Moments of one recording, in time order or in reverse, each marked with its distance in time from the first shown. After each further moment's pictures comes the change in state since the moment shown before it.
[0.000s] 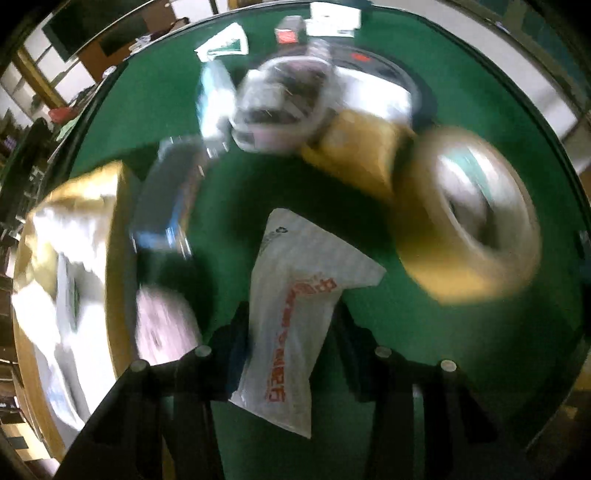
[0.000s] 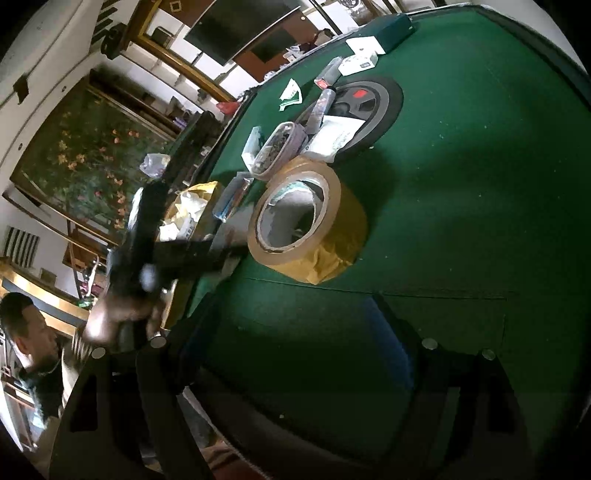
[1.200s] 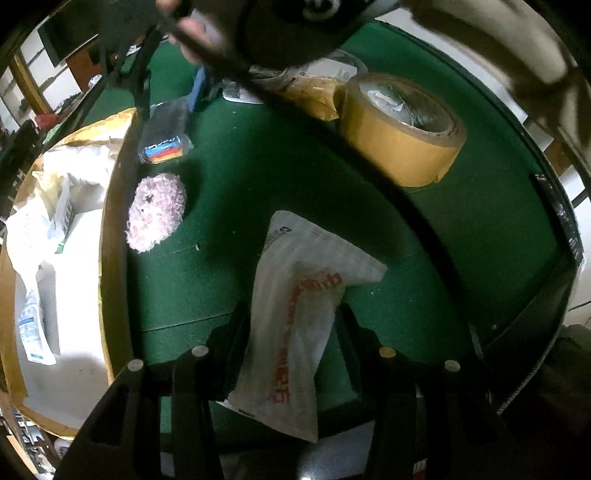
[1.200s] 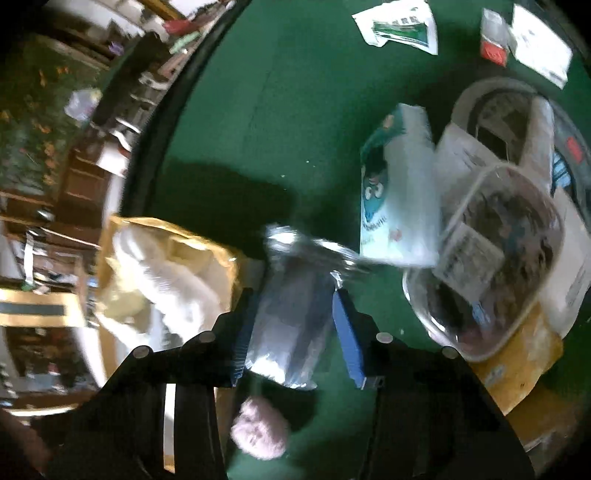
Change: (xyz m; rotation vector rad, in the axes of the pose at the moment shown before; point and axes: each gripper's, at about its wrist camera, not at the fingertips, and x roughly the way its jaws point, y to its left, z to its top) left arm -0.036 0.005 -0.110 0.025 -0.068 -0.106; right arm 0.285 0.147 0.170 -0.003 0.361 -0.283
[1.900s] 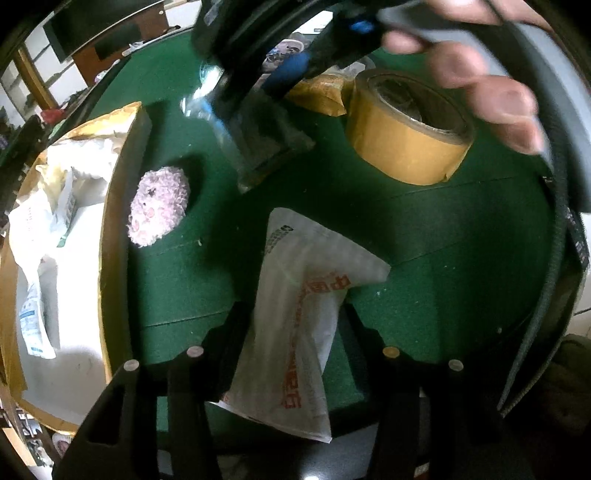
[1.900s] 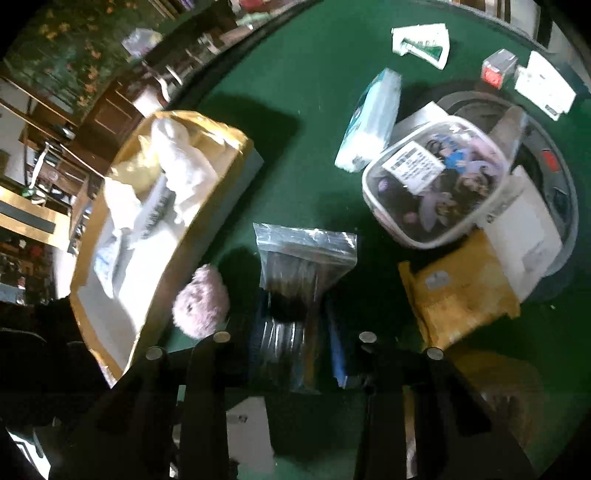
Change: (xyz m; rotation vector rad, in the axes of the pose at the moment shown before) left arm 0.004 0.001 -0.001 -0.018 0.017 0.031; right arm -0.045 -0.033 -0.080 -0.322 -0.017 -0.004
